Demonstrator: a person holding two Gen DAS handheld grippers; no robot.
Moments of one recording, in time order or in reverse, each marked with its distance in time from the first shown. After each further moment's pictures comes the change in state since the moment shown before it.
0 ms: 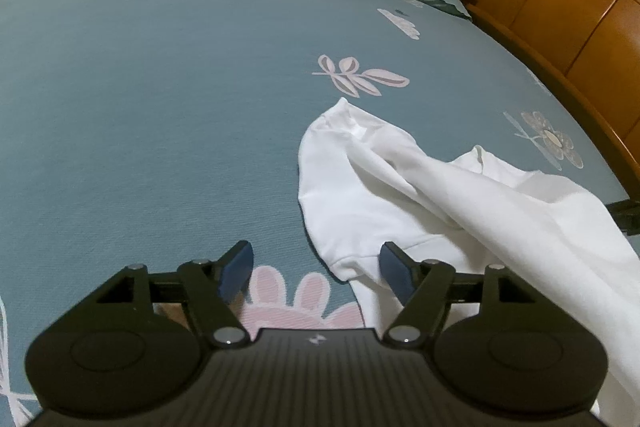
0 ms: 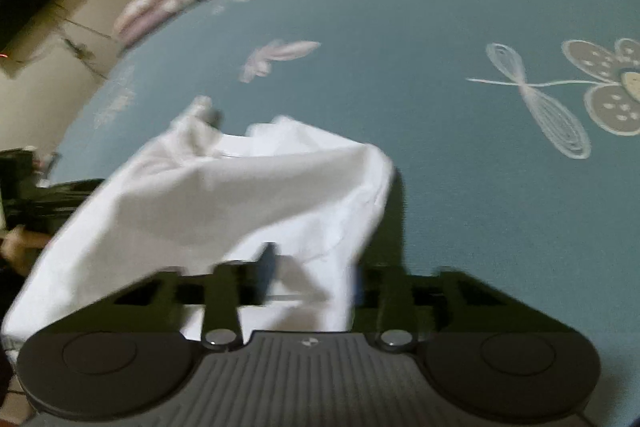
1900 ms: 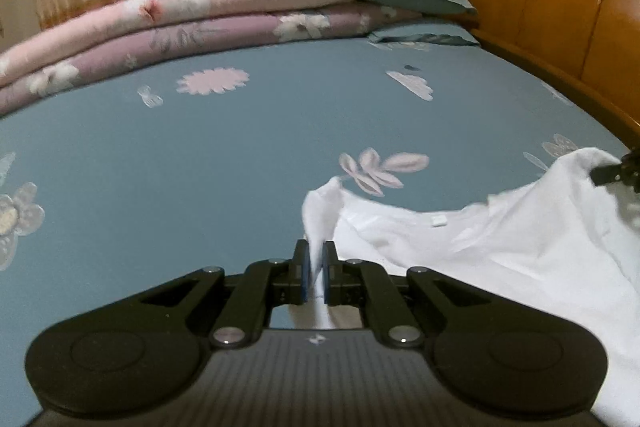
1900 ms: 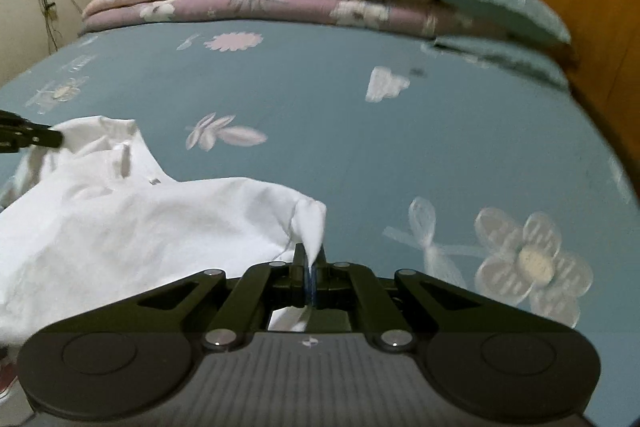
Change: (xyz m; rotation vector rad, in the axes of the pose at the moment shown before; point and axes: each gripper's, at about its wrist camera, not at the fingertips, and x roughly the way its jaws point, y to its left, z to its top) left arm -0.037 -0.025 0.057 0.188 -0.161 0.183; right arm -0.026 0.041 0.046 -0.344 -0.191 -0.421
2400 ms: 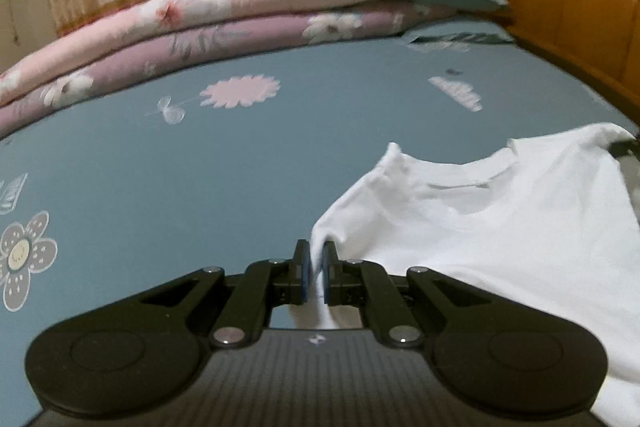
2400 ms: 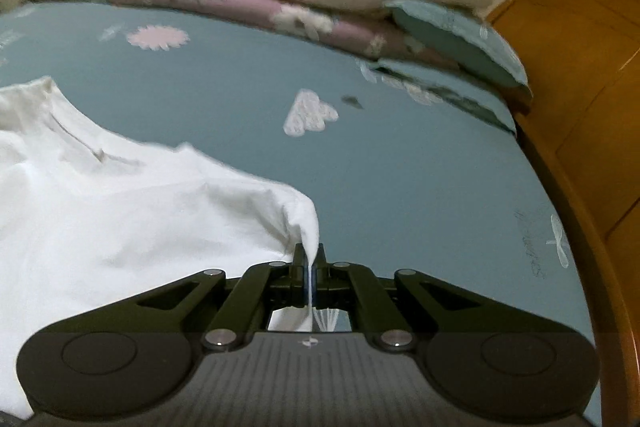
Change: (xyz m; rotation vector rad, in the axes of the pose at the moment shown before) left arm 0.057 0.023 0.034 0.002 0.034 0.090; right arm 0.068 -0.030 0.051 -0.072 0.041 -0.235
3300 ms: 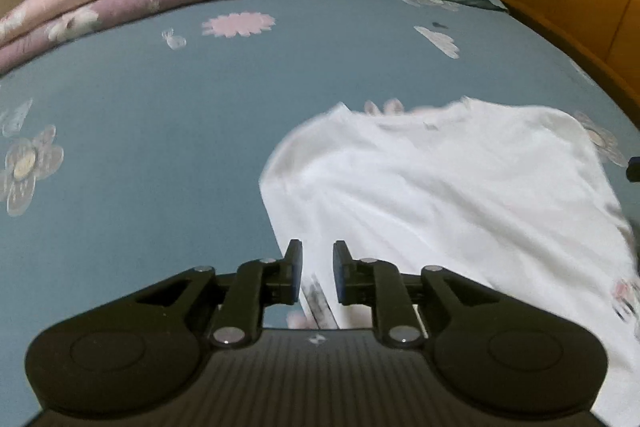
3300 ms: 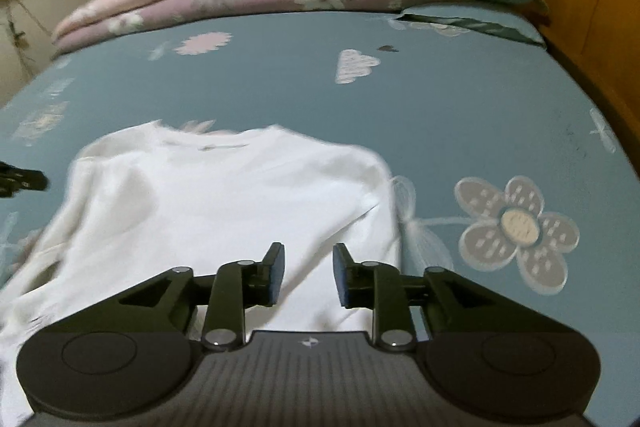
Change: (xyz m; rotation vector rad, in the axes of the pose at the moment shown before) left arm -0.072 -0.008 -0.052 -0.072 0.161 -0.064; right arm -0.102 0.006 -0.060 0.228 0.049 0.271
